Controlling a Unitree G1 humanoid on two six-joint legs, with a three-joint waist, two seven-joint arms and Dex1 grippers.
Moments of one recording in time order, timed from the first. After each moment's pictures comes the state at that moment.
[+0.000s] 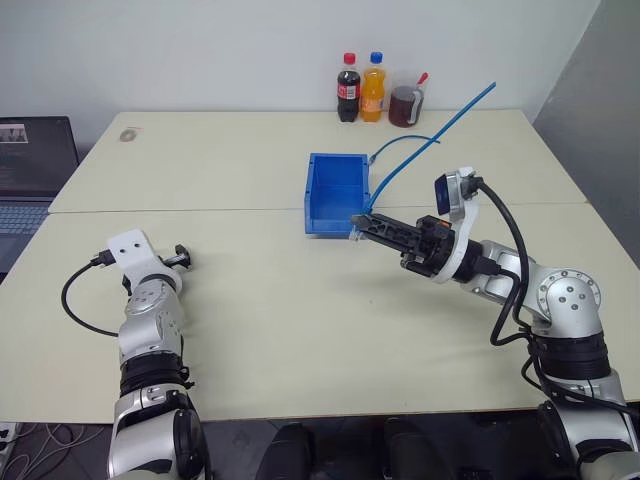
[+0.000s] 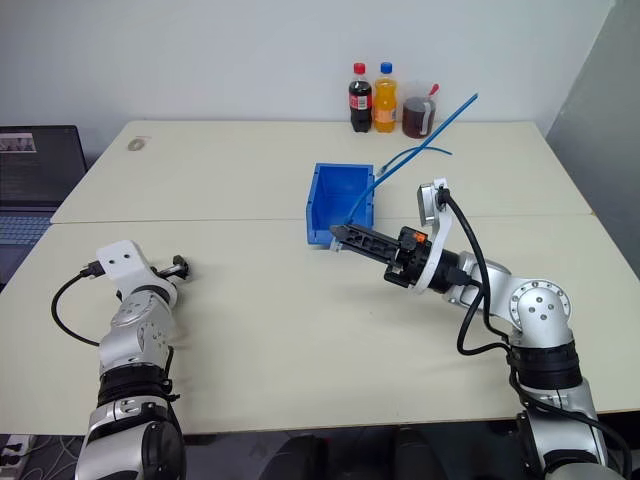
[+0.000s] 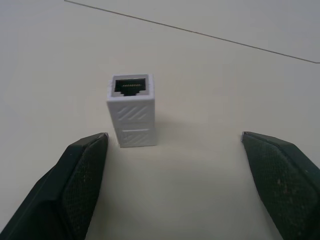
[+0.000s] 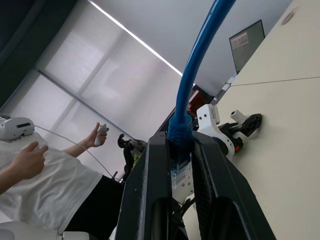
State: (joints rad) left arm -0.52 0.37 0.43 0.52 -0.21 0.29 0.12; right arm -0.58 -0.45 -0.02 -0.15 1.66 0.99 0.24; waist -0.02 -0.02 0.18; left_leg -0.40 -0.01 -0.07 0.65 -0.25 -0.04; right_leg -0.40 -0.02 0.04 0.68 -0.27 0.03
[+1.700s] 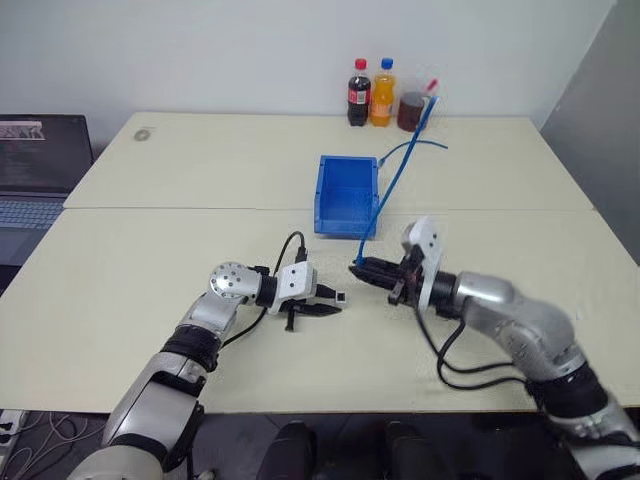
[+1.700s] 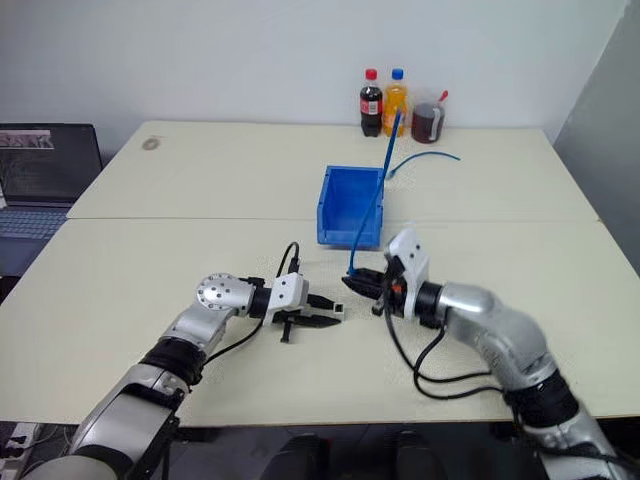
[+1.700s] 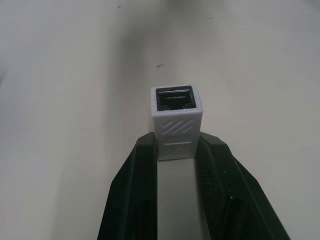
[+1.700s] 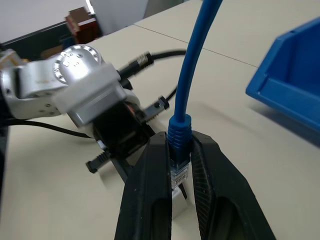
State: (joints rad) left arm -0.66 0.45 -0.32 0.73 -0.10 -0.37 -1.27; right arm -0.33 -0.46 0.29 -0.28 0.59 0.54 0.49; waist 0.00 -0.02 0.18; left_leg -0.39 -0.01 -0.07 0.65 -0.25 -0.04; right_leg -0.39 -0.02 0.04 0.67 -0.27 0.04
